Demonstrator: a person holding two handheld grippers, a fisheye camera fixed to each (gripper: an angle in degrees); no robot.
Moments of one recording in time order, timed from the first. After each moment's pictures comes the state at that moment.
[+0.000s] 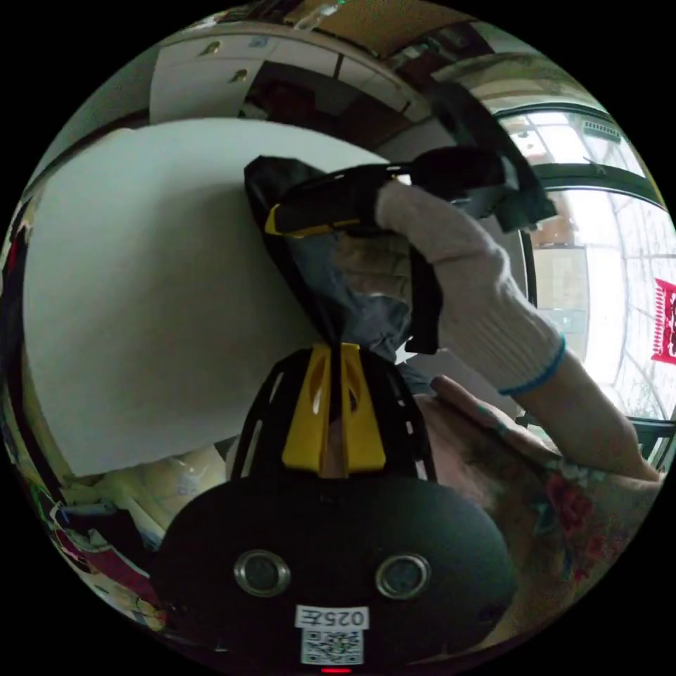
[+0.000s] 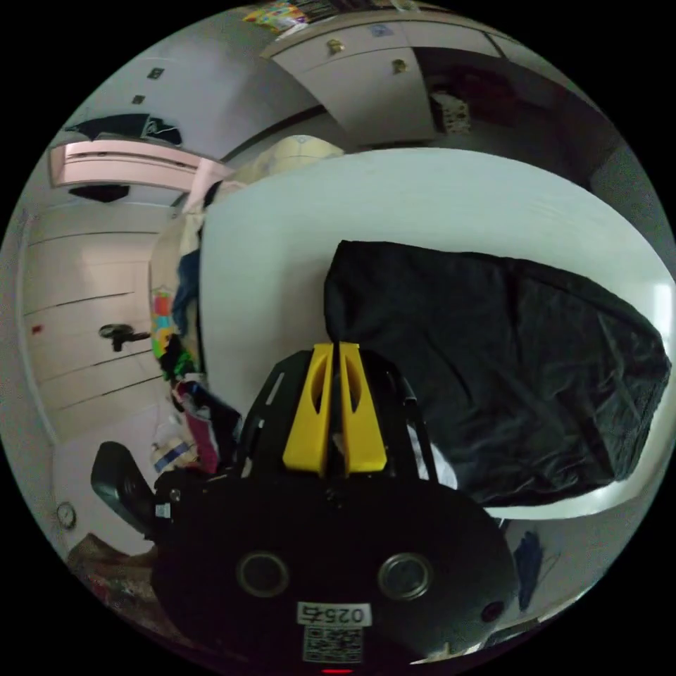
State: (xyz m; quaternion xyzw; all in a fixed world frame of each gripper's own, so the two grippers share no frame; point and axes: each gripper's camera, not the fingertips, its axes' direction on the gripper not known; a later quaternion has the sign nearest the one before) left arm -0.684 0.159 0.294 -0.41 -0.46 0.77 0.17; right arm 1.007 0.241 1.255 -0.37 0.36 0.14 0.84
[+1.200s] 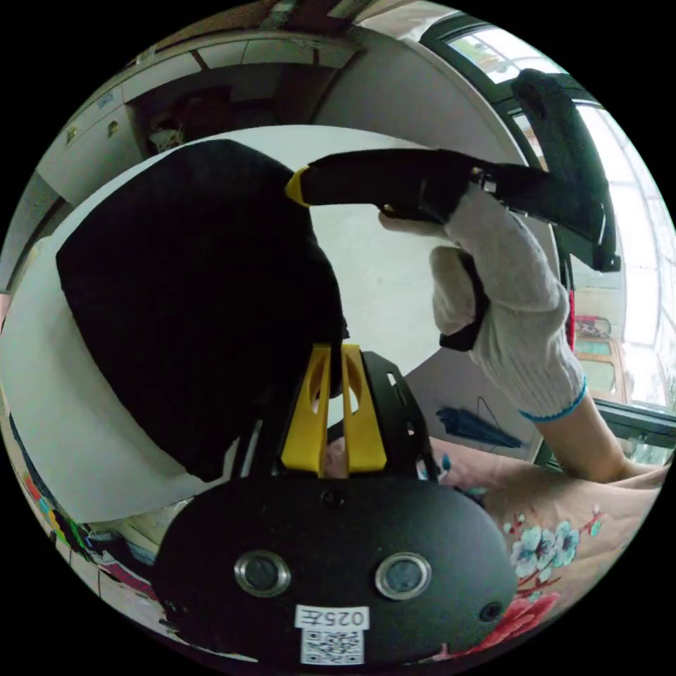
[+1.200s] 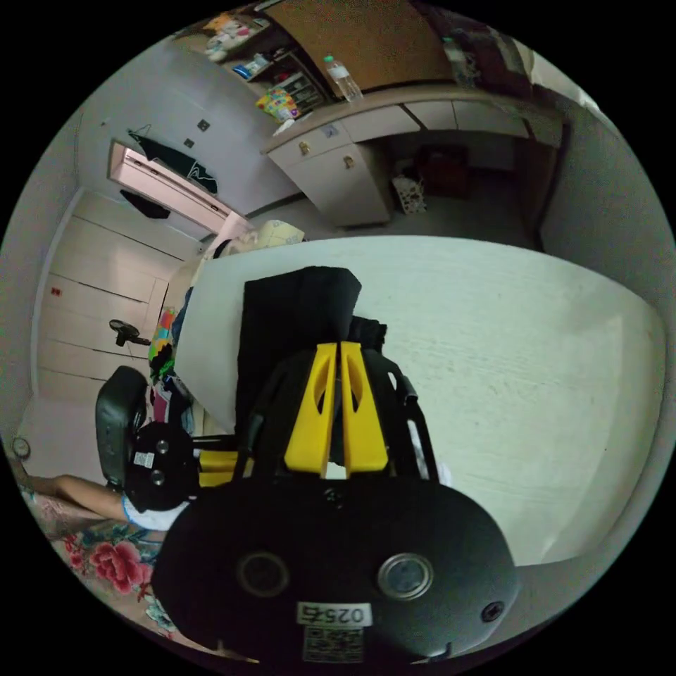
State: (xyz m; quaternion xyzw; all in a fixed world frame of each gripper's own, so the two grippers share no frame) left arm -1.038 0.188 0.363 -0.38 -0.48 0.79 0.05; right arm 0.965 0.156 0.872 -0.26 0.35 0.02 0.90
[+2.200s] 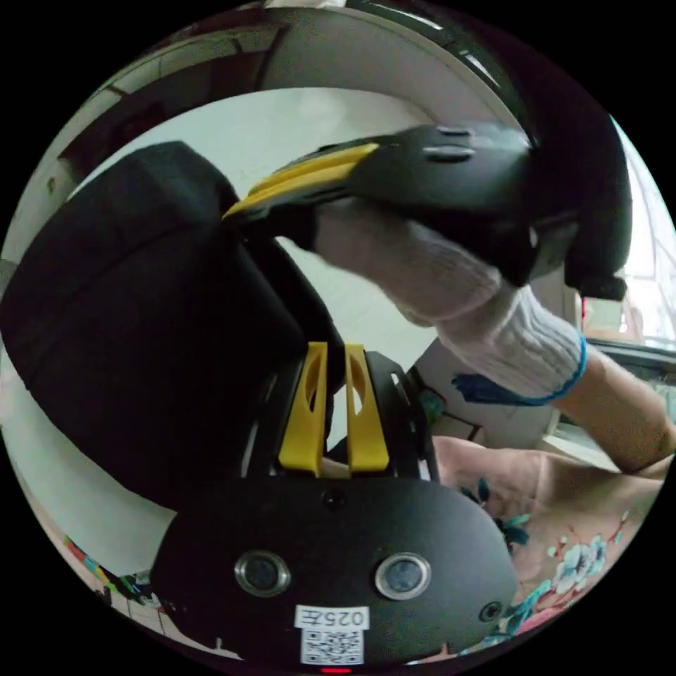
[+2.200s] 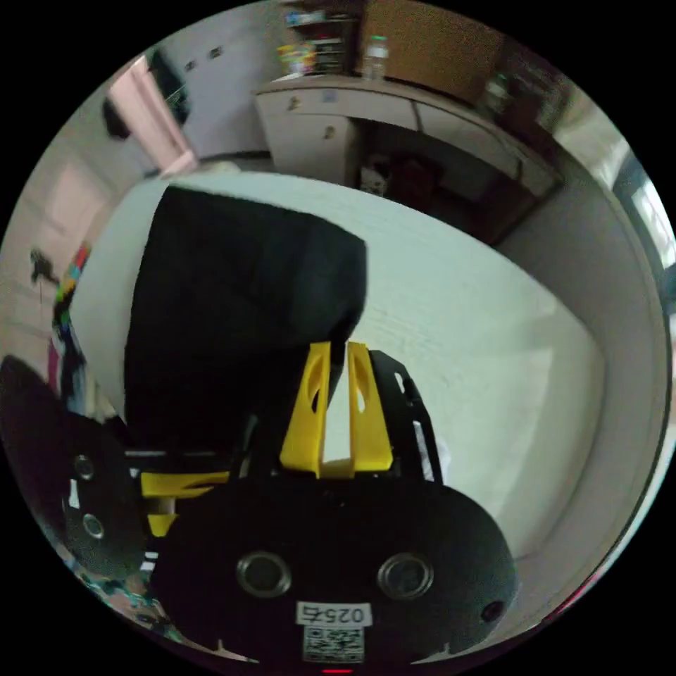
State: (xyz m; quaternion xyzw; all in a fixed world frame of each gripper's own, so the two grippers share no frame) left arm -1.084 0.115 0.380 -0.42 -0.47 0.78 -0.06; right arm 0.957 0.209 0.907 -0.32 0.50 -0.11 0.80
